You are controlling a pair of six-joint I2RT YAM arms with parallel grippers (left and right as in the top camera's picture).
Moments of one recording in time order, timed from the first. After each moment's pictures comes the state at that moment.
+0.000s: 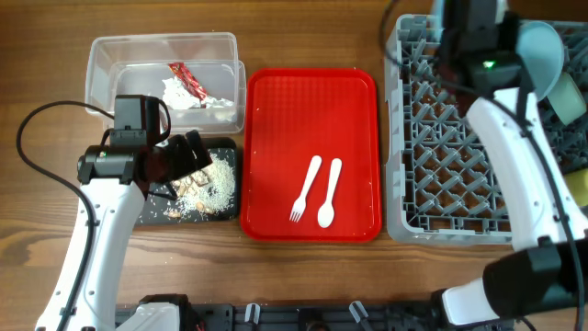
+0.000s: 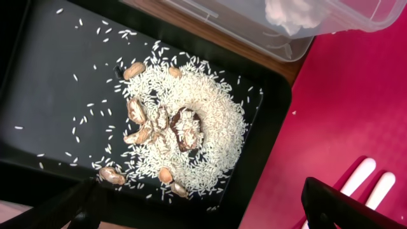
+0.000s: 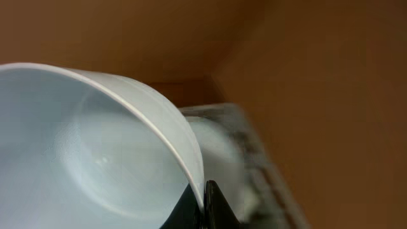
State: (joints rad) left arm -0.01 1.30 1.03 -0.94 0.05 -0.46; right arm 0.11 1.67 1.59 -0.52 0.90 -0.12
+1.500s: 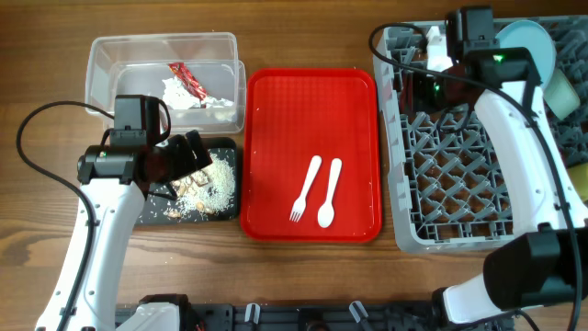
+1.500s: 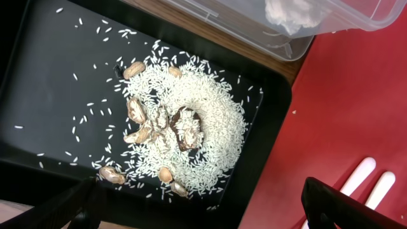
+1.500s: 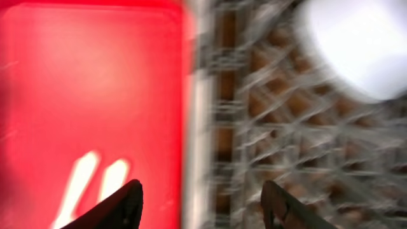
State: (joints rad) left arm -0.01 1.30 1.03 -0.94 0.05 -0.46; right arm 0.08 1.69 1.59 -1.12 -0.15 0.04
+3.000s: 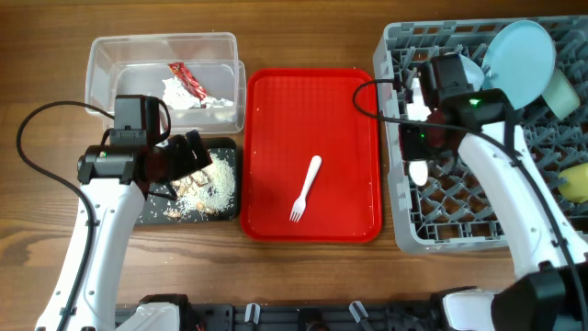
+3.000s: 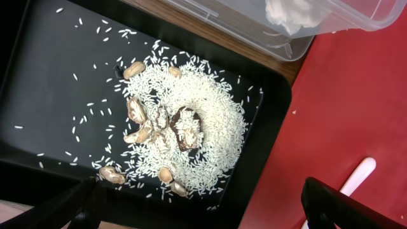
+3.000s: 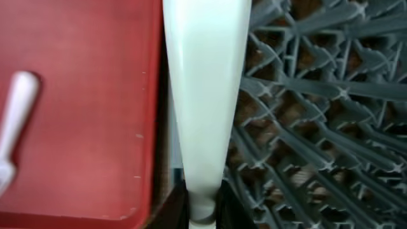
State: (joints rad) left arm -0.01 1.30 1.03 -0.94 0.05 -0.46; right arm 0.17 1.53 1.29 -1.13 0.06 0.06
